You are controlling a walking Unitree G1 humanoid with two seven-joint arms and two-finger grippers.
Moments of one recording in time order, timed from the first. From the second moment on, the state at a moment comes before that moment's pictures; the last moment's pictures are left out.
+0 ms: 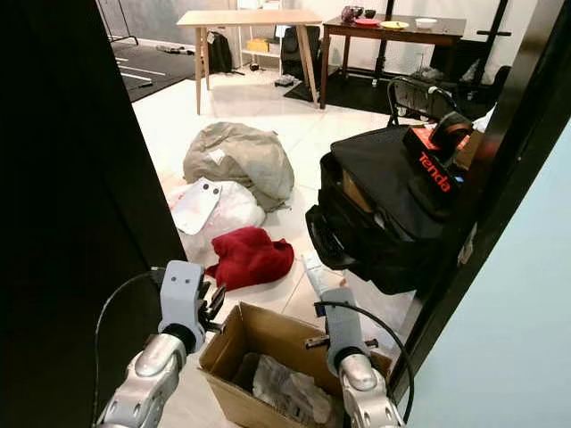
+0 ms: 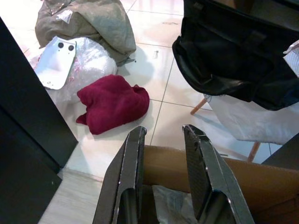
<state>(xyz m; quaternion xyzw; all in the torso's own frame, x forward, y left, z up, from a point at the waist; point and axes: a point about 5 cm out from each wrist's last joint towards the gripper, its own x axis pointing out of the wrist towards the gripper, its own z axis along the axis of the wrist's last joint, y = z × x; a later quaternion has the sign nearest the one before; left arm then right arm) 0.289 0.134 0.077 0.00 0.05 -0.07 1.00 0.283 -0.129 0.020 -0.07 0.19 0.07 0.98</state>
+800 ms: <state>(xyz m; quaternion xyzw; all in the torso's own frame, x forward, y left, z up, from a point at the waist) 0.289 0.134 0.076 0.01 0.05 -0.08 1.00 0.283 -0.129 0.020 -0.07 0.19 0.08 0.98</state>
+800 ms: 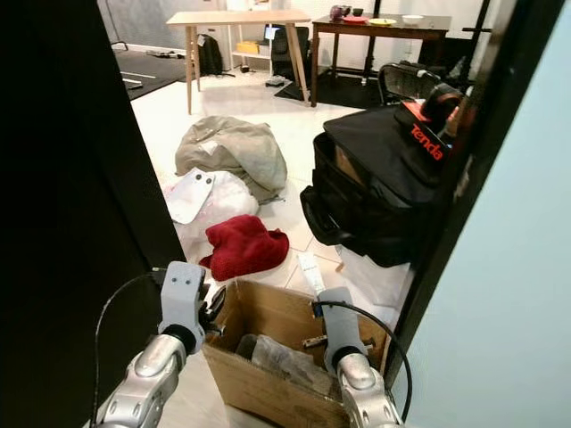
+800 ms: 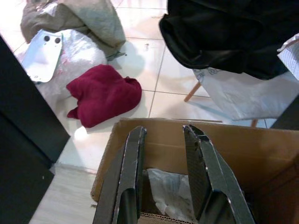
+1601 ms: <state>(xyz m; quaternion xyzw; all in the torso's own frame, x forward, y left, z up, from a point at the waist) 0.286 0.158 0.066 0.11 0.08 -0.16 0.98 0.306 -0.114 0.023 -0.12 0.25 0.16 0.95</state>
